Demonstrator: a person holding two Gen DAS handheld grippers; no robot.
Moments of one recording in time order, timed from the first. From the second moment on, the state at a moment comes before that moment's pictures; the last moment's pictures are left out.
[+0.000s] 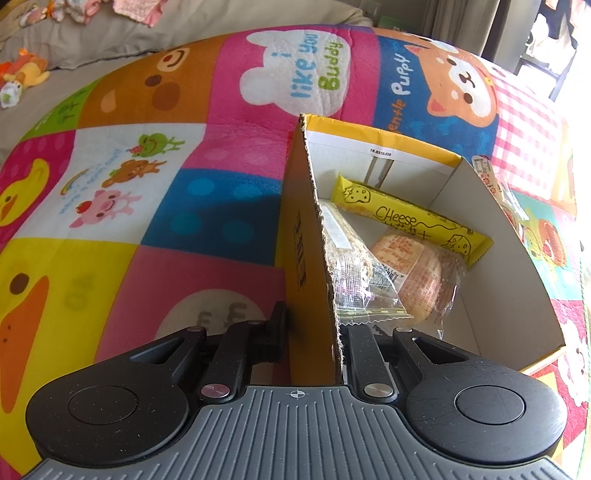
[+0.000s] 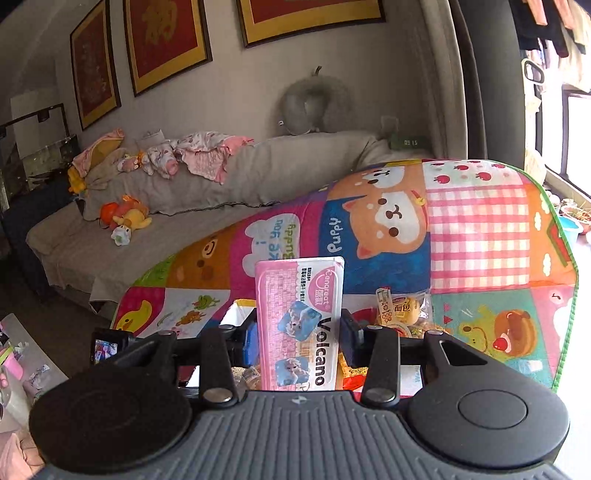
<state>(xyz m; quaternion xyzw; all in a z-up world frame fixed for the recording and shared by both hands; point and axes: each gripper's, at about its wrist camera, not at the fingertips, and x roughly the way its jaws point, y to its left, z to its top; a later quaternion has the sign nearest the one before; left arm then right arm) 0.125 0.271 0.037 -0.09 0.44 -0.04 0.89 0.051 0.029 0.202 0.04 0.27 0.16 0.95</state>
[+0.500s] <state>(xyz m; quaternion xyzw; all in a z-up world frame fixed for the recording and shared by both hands) 0.125 0.271 0.036 -0.09 0.44 -0.04 0.89 0.122 0.076 0.172 0.01 0.35 0.15 0.92</state>
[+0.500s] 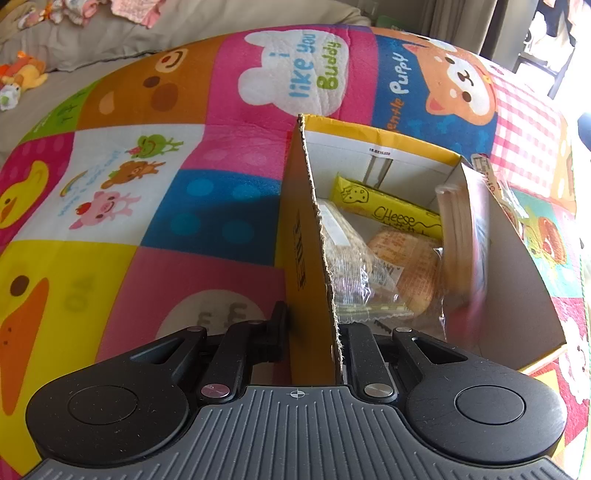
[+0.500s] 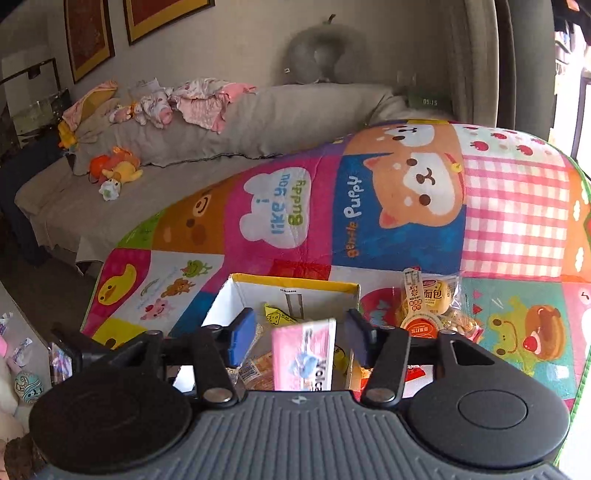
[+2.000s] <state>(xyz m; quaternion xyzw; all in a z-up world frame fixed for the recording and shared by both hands) 0.124 0.271 0.035 -0.09 0.43 -0.05 0.89 0.326 0.001 0.060 0.02 0.40 -0.01 0.92</state>
